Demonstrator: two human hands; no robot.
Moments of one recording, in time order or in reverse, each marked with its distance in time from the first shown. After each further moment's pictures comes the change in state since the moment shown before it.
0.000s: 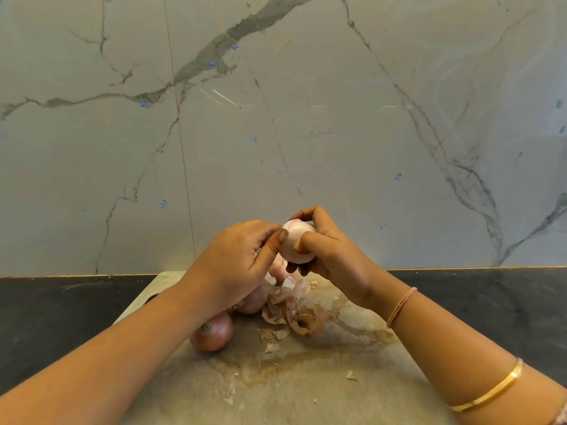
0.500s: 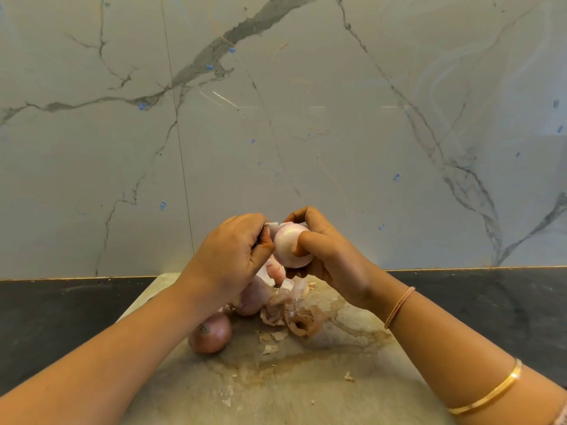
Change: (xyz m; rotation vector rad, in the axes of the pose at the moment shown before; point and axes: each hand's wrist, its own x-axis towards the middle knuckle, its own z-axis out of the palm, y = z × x) left_hand 0.001 -0.004 -0.002 0.156 0.088 0.003; right_hand -0.003 -0.005 0.000 0.027 -0.051 -0.008
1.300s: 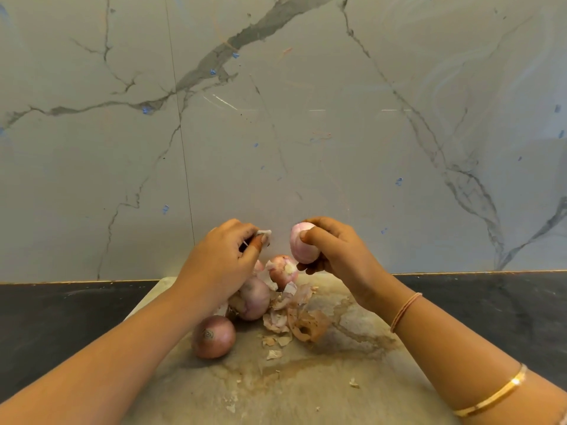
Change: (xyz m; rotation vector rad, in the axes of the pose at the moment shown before) left_hand -0.001 -0.010 -0.001 -0.079 -0.059 -0.262; right_hand 0.006 0.013 -0.009 -0.071 0.240 -0.025
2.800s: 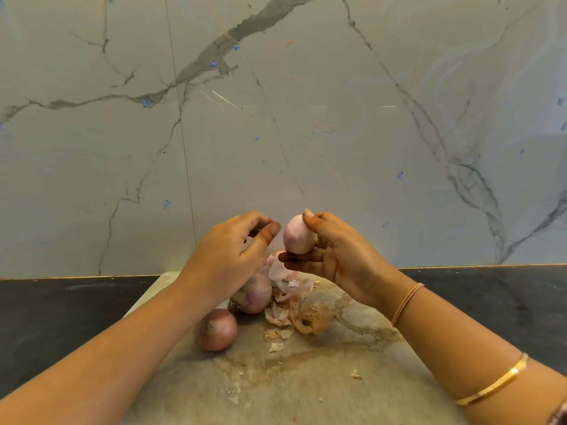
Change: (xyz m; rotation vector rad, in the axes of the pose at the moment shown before) left_hand -0.004 0.009 -0.002 -0.132 -0.004 0.057; right_hand -0.004 -0.011 0.006 0.381 -0.067 0.250
